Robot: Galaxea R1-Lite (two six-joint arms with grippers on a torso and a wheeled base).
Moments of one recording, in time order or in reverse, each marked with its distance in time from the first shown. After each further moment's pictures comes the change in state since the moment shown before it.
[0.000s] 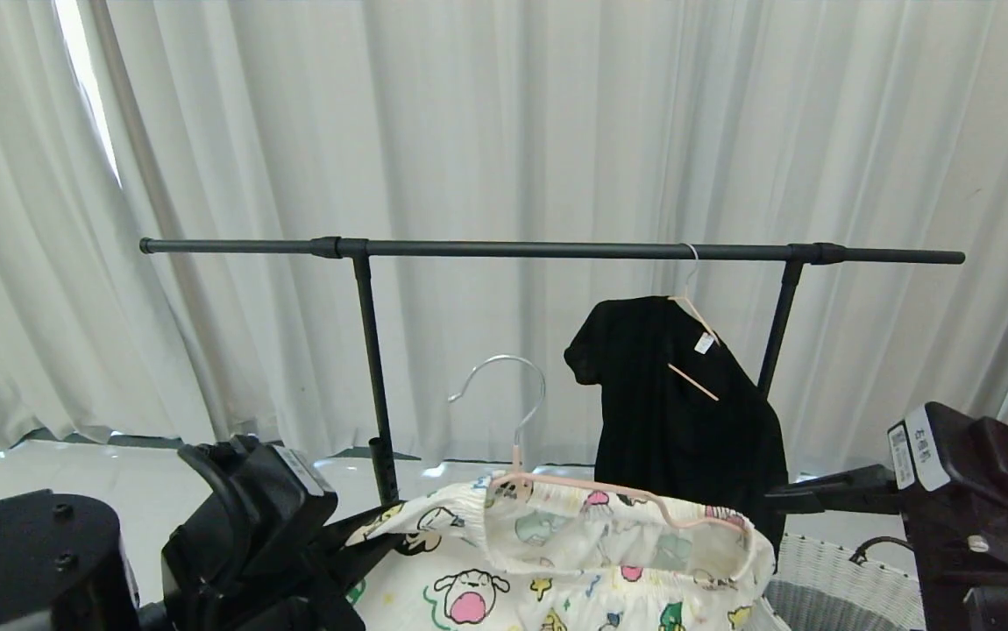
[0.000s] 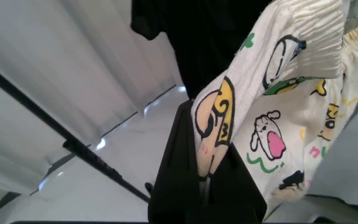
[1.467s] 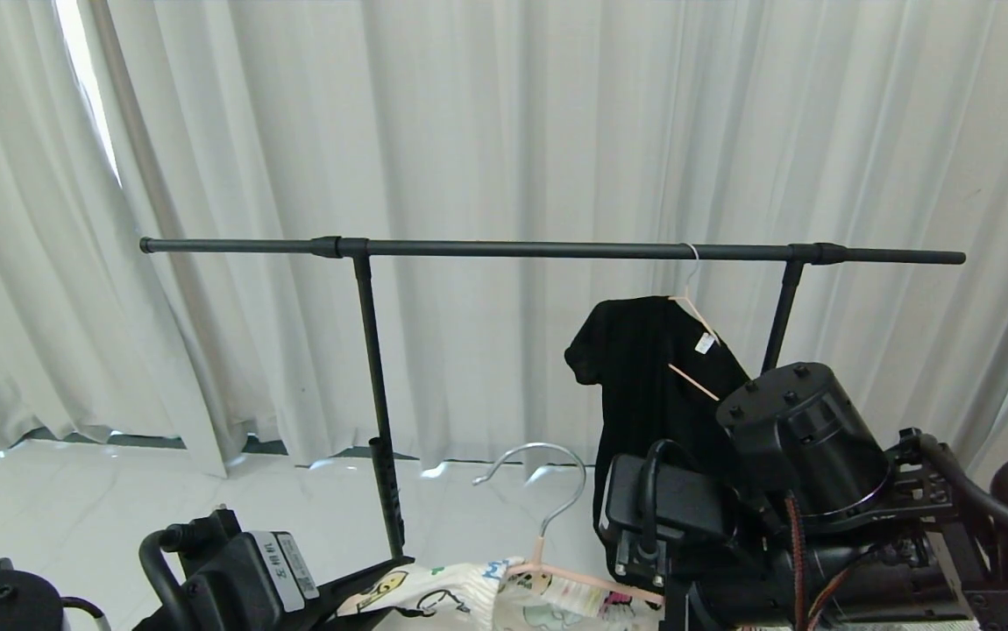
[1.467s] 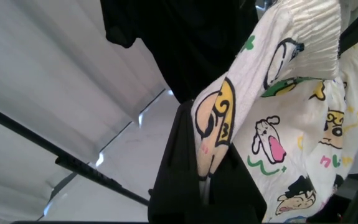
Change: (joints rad) left arm -0.108 -0.066 0.066 0.000 -0.001 0.067; right arm 0.150 0.445 -0.166 -0.107 -0.089 -0.086
